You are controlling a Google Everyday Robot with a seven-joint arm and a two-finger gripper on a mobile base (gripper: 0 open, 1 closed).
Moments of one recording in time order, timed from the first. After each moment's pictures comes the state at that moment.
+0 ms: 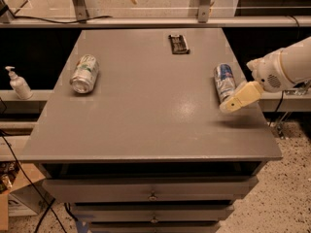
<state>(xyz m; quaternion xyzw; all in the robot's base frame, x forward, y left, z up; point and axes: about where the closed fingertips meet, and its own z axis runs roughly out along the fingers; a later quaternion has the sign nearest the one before) 0.573 -0.231 0.851 -0.44 0.83 0.11 0.33</state>
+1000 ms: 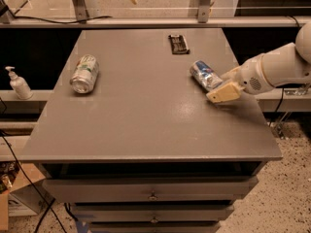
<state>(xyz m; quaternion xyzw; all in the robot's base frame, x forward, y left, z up) 0.591 -0.195 0.829 -0.43 0.82 0.16 0.34</state>
